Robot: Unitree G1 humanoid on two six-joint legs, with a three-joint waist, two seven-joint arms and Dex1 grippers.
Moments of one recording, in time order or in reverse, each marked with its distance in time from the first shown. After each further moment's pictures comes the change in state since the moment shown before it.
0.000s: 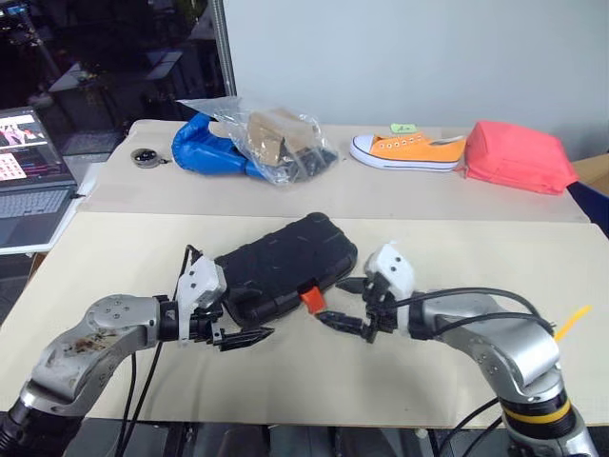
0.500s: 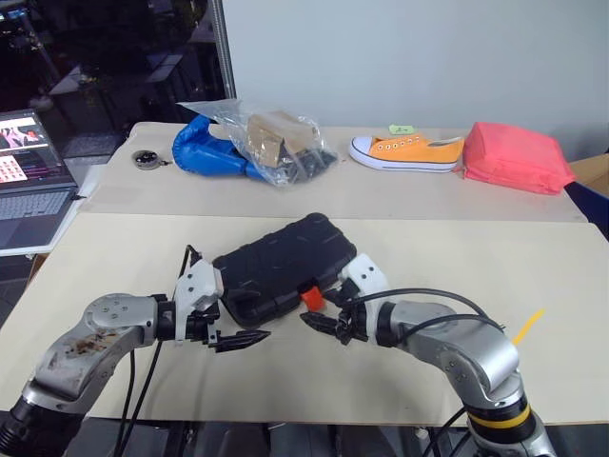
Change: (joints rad) left arm 0.008 -0.001 0.004 0.002 0.017 -0.024 -0.024; right arm 0.005 0.141 0.033 0.029 -0.033 0.067 -0.221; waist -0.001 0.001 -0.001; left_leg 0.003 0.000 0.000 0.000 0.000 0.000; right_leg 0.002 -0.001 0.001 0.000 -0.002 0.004
